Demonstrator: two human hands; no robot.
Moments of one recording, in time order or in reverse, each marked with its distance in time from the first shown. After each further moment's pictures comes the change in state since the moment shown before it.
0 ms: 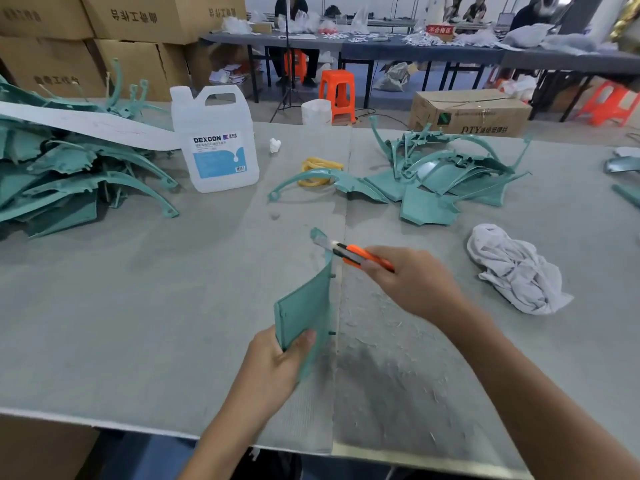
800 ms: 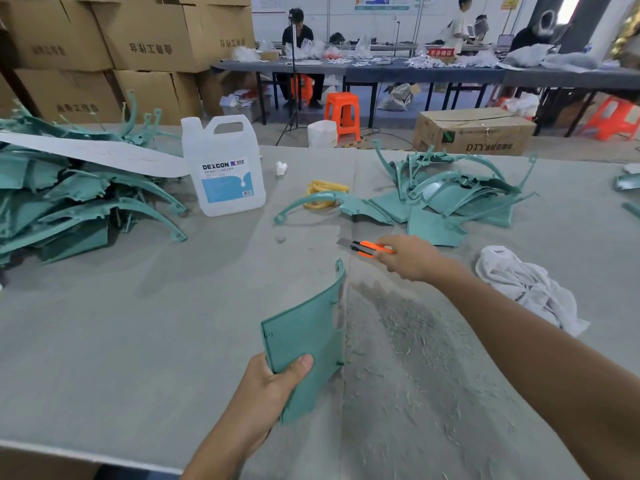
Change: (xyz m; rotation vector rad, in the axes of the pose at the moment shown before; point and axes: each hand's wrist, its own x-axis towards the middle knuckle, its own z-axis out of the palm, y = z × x) left_hand 0.014 -0.007 -0.010 -0.340 -0.072 -0.150; right_hand 0.115 0.060 0.005 -0.094 -0.118 0.005
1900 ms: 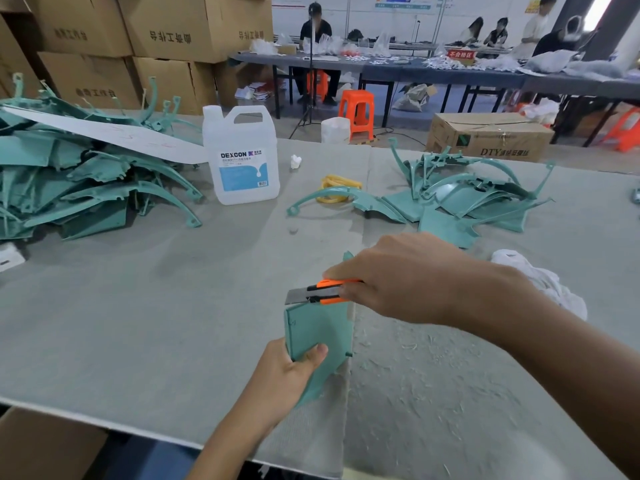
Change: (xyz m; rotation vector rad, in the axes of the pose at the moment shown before) left_hand -0.007 0.008 0.010 0.242 0.086 -0.011; right_hand -0.132 -0.149 -0.085 -0.470 -0.164 -0.418
